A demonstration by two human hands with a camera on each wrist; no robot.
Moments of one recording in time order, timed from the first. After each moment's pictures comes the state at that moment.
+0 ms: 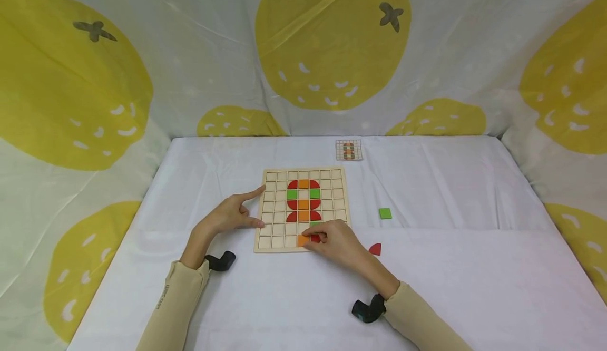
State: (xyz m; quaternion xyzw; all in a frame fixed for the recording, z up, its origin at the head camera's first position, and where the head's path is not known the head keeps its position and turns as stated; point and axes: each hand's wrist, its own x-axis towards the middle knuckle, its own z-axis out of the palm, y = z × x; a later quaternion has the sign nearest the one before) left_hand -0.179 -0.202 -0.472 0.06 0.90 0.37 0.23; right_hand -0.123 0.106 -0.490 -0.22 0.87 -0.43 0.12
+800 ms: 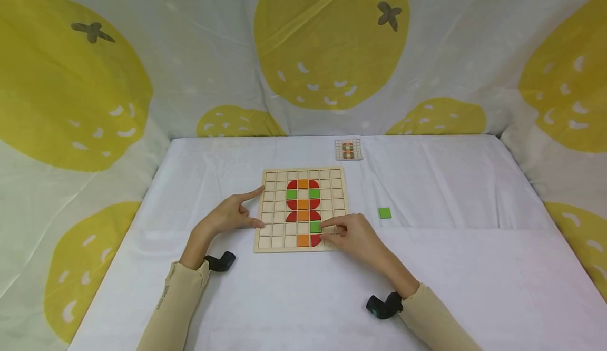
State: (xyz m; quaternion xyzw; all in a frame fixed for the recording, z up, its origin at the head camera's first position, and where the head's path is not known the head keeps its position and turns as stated) left_hand -0.179 -0.201 -0.472 0.06 0.90 0.36 0.23; right_hand -0.127 0.143 -0.481 -0.17 0.88 -0.43 0.10
